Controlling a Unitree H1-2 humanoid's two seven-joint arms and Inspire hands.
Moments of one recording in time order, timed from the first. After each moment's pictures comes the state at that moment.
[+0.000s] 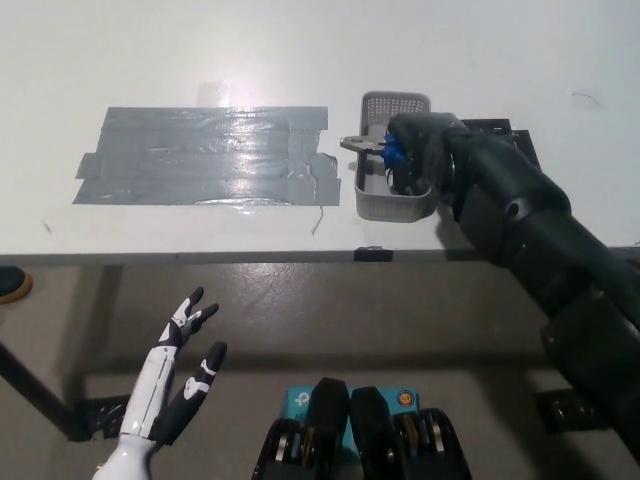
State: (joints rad) left_arm 0.02 0.13 -0.05 -0.06 0.25 -0.18 -0.02; right_arm -1.24 -0.09 0.68 1.29 -0.60 0.16 0.14
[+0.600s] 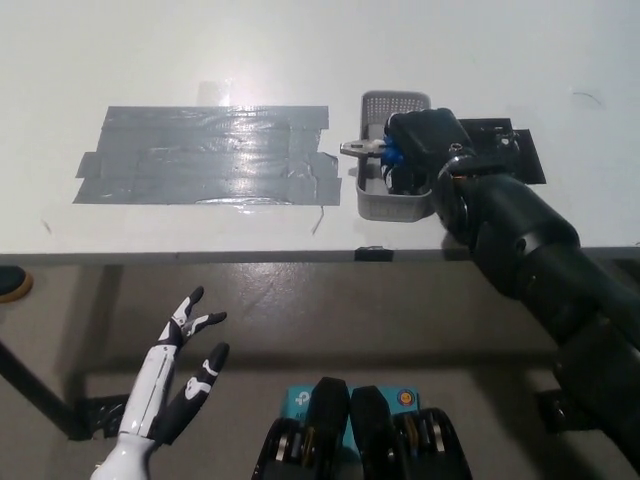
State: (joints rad) left_arm 0.02 0.13 -0.05 -0.06 0.25 -0.18 -0.03; right_arm -1.18 -0.11 0.69 1.29 -0.67 -0.01 -0.16
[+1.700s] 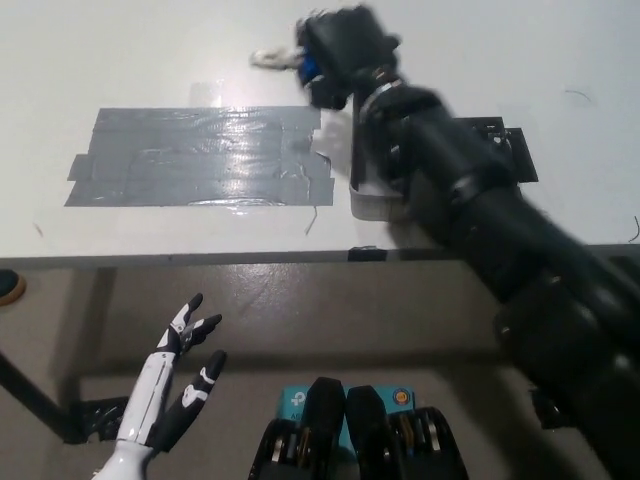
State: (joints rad) left_arm 0.05 0.14 -0.05 -0.07 0.25 -0.18 -0.03; right_arm -1.35 0.07 0.66 1.33 -0.71 -0.05 -0.27
